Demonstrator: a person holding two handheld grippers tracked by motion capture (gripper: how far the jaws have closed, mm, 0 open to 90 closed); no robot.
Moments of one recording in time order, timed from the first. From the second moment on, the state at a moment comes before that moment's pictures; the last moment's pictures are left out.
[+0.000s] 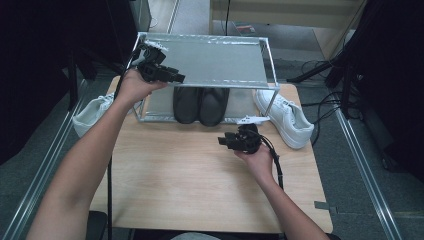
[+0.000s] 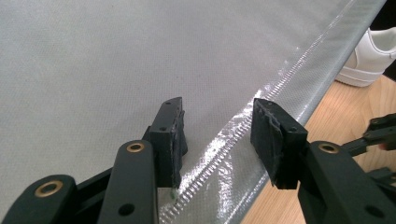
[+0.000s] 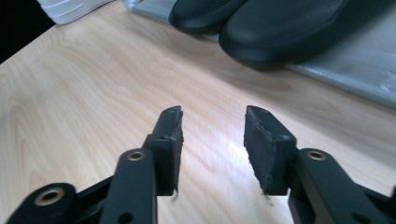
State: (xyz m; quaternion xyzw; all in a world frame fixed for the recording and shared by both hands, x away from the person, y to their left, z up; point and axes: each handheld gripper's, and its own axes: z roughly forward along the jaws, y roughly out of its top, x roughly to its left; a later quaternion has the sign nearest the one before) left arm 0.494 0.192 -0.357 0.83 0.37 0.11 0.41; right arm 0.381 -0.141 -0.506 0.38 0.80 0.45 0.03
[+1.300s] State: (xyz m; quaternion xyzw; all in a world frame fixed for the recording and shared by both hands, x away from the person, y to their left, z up) left arm 0.404 0.181 -0.367 0.85 0.30 0.08 0.43; right arm 0.335 -0.192 -0.498 0.37 0.80 0.47 0.06
